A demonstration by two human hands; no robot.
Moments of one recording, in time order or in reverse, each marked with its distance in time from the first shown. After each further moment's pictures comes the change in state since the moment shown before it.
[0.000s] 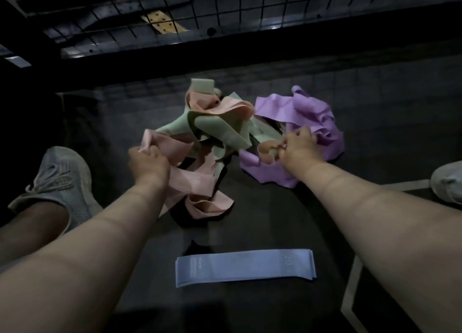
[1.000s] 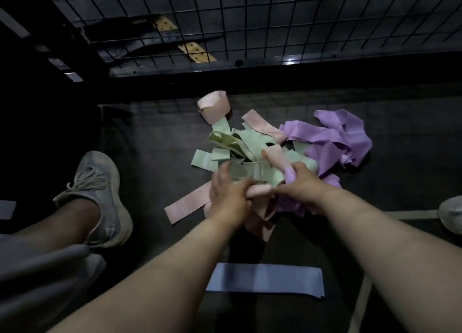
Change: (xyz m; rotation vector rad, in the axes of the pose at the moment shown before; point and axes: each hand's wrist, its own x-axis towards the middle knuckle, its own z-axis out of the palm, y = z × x) left_hand -0.106 -0.009 0.021 0.514 -0.545 0.683; right_hand -0.051 -0.014 -0.015 0.506 -0.339 0.075
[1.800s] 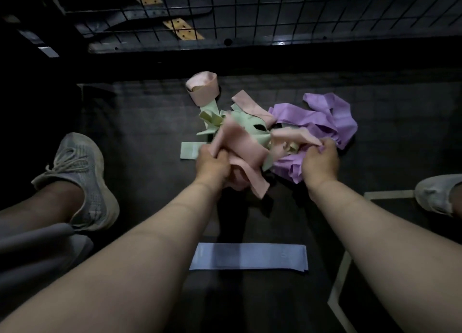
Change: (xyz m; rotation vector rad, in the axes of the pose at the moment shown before) left_hand 0.043 -0.013 0.009 -0.839 0.195 -0.416; right_hand -0.005 0.015 -0.015 0.378 0.680 -0.049
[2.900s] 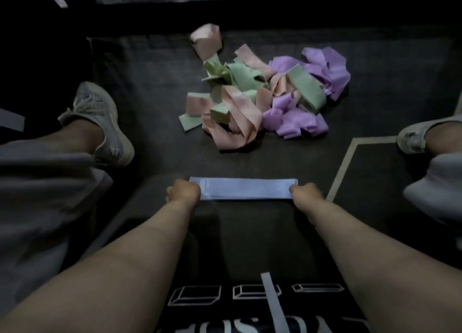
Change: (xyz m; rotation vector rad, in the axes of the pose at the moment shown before) left_hand -0.120 -0.129 -0.092 0.481 0.062 -0.464; right_hand -0.119 0.150 -0.055 -0.510 -0.396 0.474
